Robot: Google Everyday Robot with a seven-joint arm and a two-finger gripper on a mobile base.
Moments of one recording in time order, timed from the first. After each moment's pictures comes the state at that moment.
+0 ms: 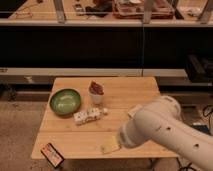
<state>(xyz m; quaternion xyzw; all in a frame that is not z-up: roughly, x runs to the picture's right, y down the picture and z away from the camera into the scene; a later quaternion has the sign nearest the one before) 0.005 0.212 0.543 0.00 -0.34 -0.77 0.54</state>
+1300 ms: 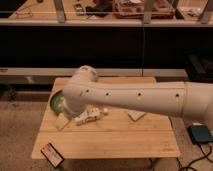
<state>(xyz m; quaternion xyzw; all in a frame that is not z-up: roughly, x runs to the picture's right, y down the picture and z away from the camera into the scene) -0.107 0.106 0.682 0.00 -0.31 -0.86 0.41</state>
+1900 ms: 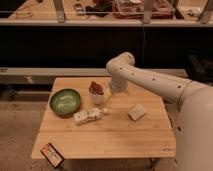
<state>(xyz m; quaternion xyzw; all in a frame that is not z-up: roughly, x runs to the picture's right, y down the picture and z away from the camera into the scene) 0.090 0.025 0.827 -0.18 -0.23 -0.76 0.58</state>
